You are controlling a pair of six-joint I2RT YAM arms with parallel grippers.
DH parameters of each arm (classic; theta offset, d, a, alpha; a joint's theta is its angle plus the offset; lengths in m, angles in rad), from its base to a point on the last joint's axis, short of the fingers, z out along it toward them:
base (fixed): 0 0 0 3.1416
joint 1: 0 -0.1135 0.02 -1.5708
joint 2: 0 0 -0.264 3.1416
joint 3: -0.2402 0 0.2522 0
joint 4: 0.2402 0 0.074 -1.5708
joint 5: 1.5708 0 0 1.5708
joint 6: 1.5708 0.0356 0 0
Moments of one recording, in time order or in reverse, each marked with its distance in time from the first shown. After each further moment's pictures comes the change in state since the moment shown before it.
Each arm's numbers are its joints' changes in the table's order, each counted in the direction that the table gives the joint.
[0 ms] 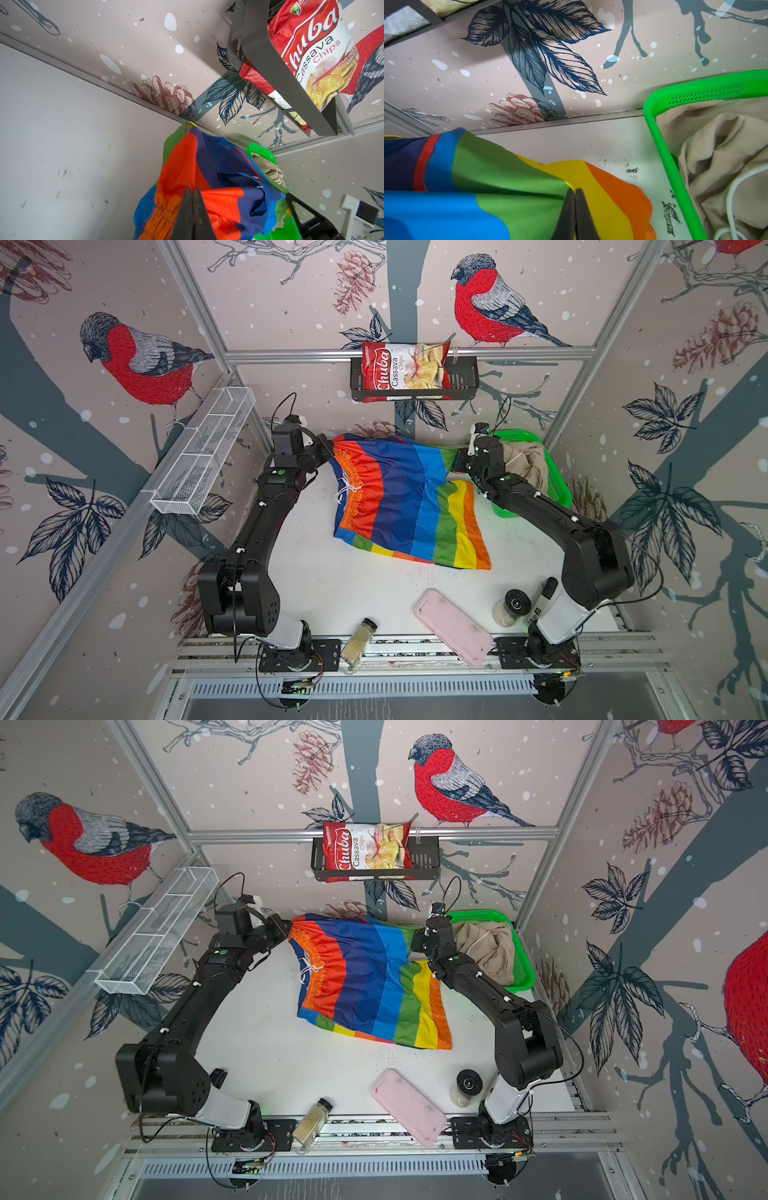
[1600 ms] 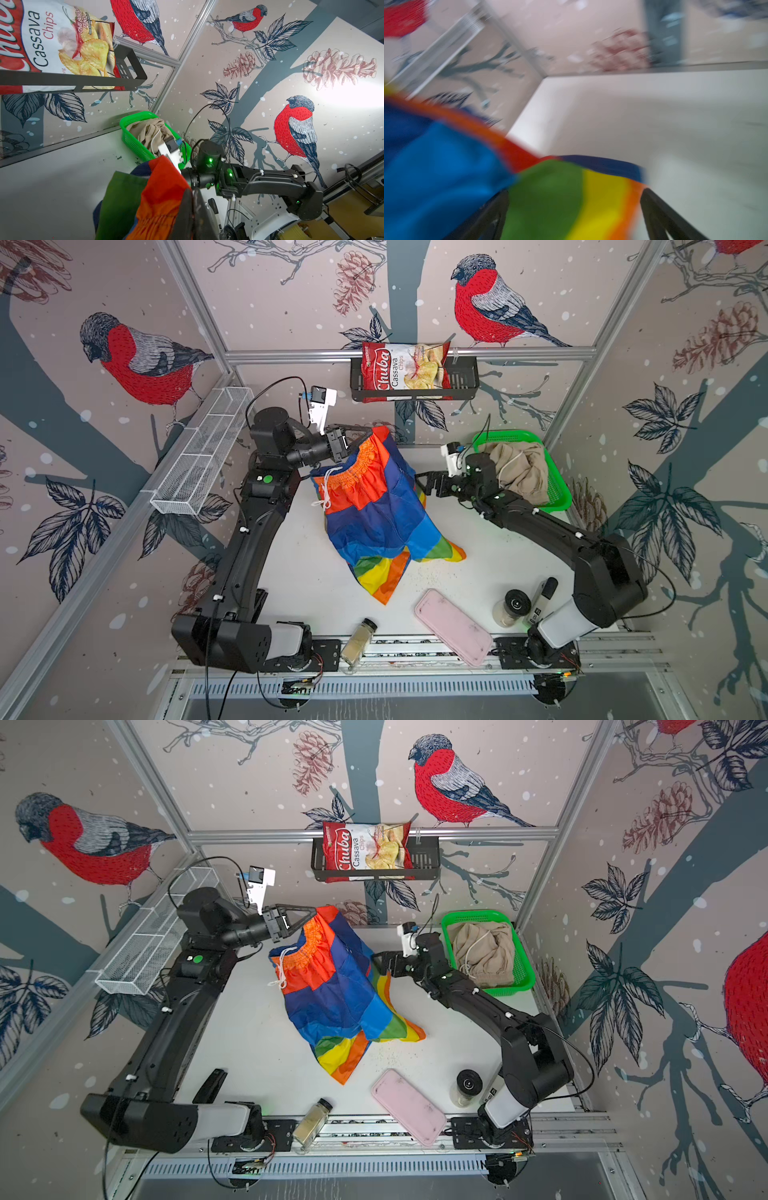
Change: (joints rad) left arm 0.102 0.141 -0.171 -0.070 0.686 0.087; right arm -0.170 0.117 0.182 -0.075 -0.531 0.085
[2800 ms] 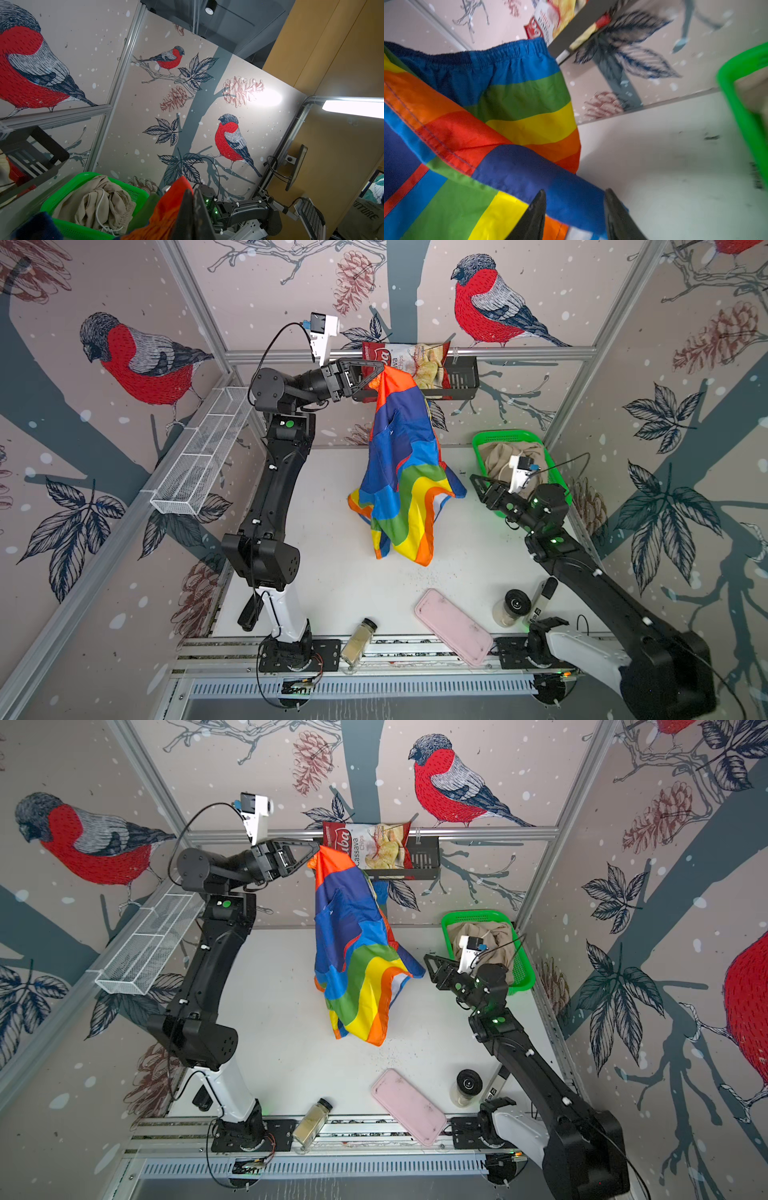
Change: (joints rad) left arm 0.019 -0.475 -0.616 -0.755 0.235 -0.715; right arm 0.286 0.487 0.425 -0.227 -0.078 0.248
